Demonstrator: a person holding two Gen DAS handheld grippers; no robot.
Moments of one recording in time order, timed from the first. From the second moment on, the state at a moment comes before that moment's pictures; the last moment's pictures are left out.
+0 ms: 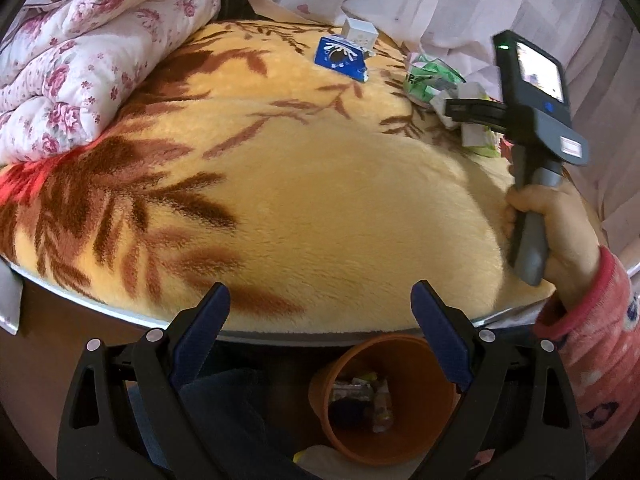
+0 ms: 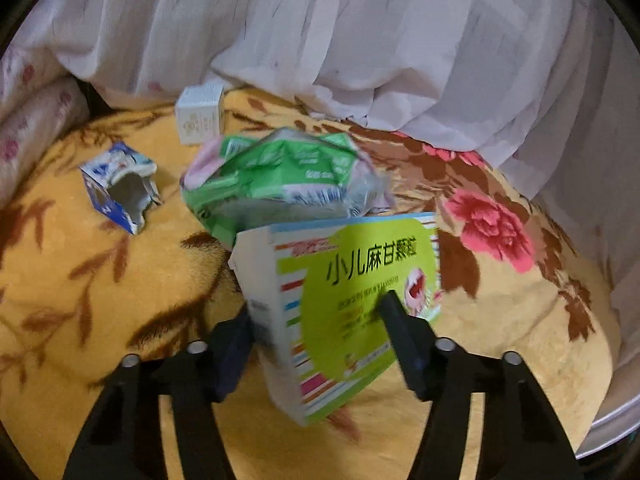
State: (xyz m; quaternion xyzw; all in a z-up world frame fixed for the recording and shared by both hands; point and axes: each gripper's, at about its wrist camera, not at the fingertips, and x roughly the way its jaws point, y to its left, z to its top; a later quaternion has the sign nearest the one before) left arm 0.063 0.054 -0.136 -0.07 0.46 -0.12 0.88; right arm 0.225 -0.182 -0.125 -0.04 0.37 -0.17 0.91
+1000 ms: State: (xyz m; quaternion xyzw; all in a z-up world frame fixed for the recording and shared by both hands) left arm 0.204 -0.113 -0.123 0.05 0.44 -0.23 0.87; right arm 0.114 -0.338 -0.093 0.14 0.36 0.00 0.92
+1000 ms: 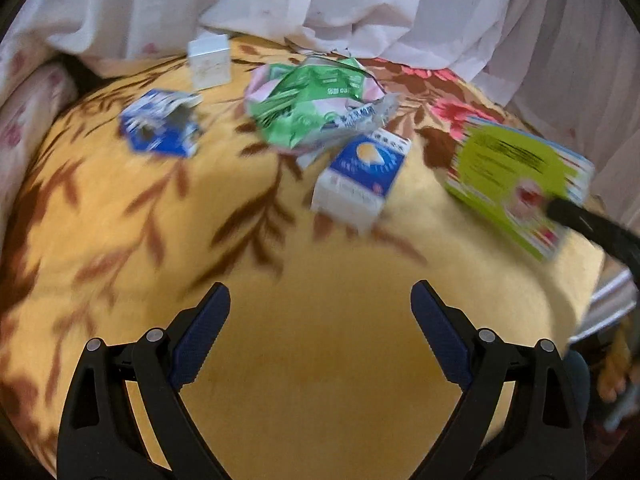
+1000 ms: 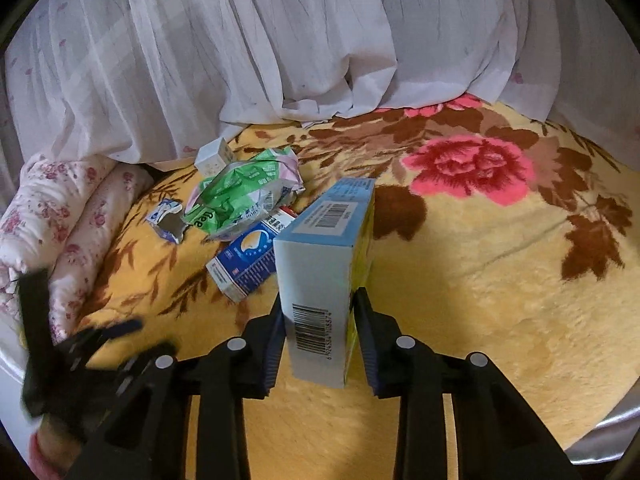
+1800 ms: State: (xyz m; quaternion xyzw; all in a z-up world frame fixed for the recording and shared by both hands) left arm 0.244 -0.150 -0.133 0.06 0.46 -0.27 0.84; right arm 0.084 -0.365 -0.092 0.15 0.35 0.02 0.93
